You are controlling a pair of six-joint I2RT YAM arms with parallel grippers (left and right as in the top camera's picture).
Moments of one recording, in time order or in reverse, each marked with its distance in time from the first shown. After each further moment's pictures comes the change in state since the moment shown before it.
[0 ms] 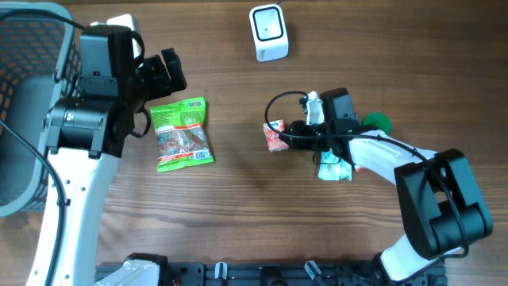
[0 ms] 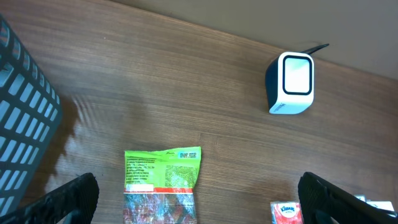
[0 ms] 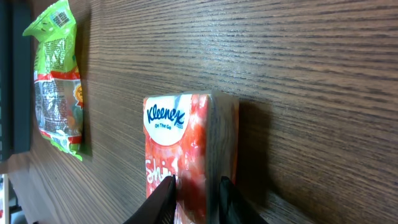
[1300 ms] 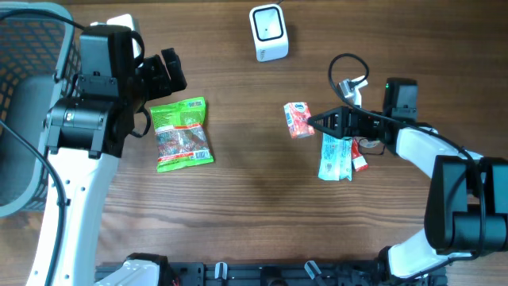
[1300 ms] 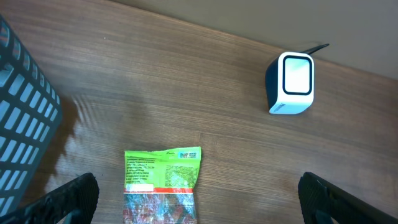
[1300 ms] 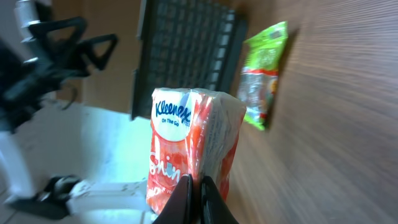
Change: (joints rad) left arm 0.000 0.000 0.000 0.000 0.000 0.000; right arm -0.365 -0.024 -0.001 0.070 -0.942 -0.017
